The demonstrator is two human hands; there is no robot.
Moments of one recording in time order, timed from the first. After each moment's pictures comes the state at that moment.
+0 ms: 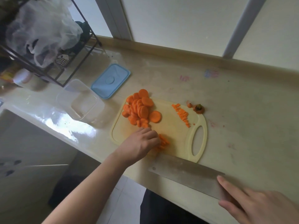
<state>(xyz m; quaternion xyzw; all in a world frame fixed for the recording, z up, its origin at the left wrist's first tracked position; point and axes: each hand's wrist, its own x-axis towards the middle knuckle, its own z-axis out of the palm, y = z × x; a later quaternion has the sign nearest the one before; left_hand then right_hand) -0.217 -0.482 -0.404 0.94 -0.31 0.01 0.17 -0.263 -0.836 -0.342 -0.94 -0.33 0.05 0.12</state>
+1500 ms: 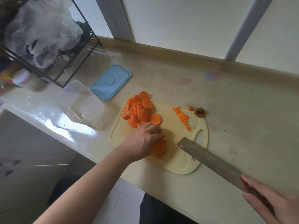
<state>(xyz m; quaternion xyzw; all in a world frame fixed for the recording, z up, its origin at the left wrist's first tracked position) -0.194 -0.486 -0.404 0.95 -0.27 -0.01 0.16 -0.259 -0.872 -0.350 -0.97 -0.09 0.11 0.20</state>
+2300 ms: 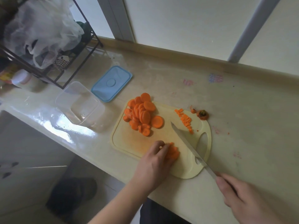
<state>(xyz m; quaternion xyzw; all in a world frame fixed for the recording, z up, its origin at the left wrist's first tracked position) -0.256 -0.543 -0.429 0.96 -0.05 0.07 0.28 -0.242 -0.795 -0.338 -0.86 -0.02 0.29 0.42</state>
